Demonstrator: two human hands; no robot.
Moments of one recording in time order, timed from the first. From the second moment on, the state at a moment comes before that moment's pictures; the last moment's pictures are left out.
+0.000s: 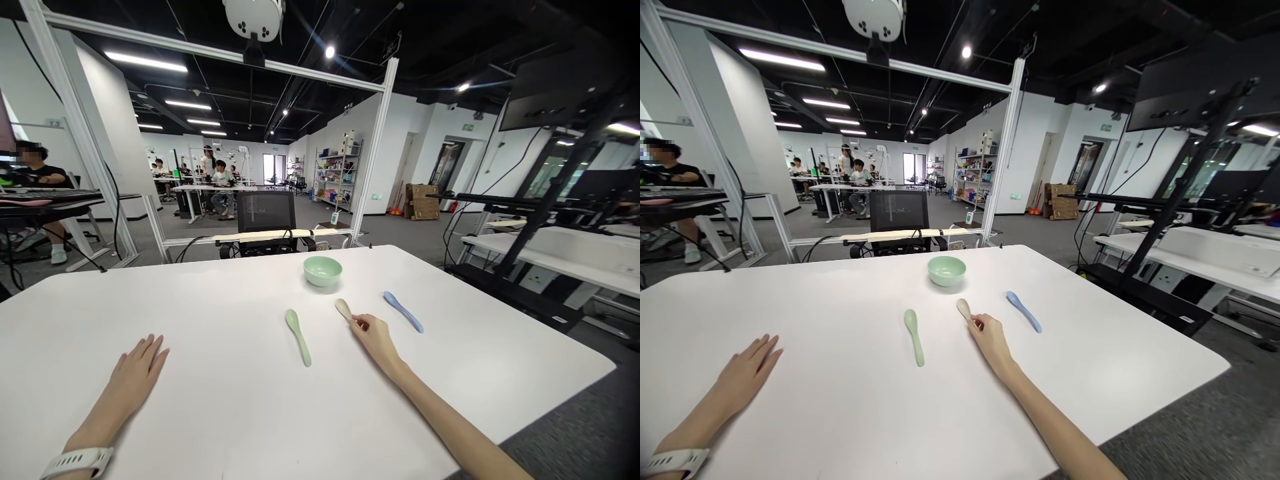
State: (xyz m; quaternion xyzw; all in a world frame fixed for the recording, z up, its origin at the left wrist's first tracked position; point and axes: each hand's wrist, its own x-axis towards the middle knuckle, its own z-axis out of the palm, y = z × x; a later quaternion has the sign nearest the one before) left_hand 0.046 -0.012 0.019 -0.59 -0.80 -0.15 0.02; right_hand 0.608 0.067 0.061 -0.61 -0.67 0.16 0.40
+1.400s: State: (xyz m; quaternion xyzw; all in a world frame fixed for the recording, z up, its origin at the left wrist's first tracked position) left_hand 0.049 -0.011 0.026 -0.58 -0.80 -0.15 0.00; right_hand 0.631 0.090 0.053 -0.61 -0.66 0.07 0.43
